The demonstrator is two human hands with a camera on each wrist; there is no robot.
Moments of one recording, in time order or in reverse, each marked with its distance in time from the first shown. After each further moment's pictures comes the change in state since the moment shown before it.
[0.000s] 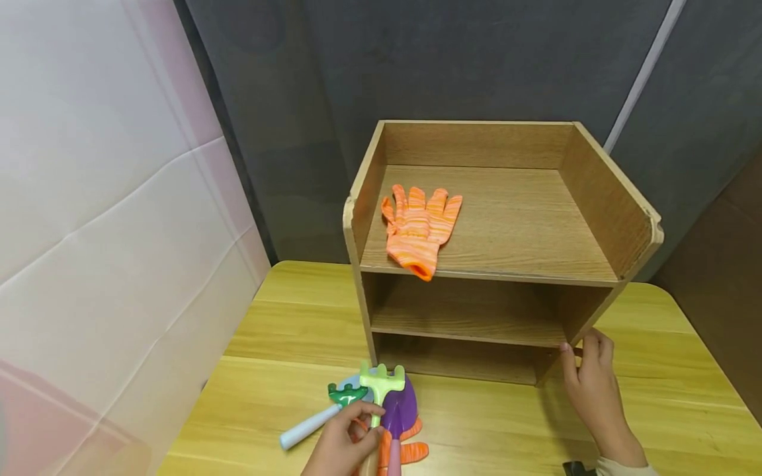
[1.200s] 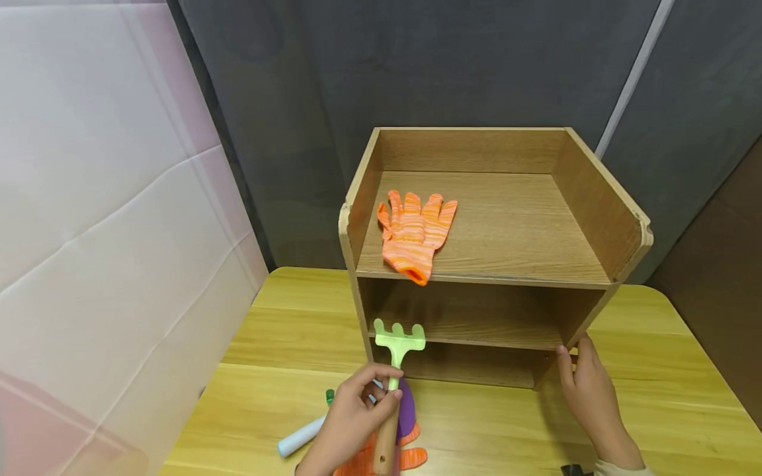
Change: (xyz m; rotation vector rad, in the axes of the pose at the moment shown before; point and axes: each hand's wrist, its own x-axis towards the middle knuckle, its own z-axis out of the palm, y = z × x) left_hand 0.027 0.077 0.000 -0.048 0.019 0.049; right_hand 0.002 -0.002 -0.001 -0.009 -0.010 0.011
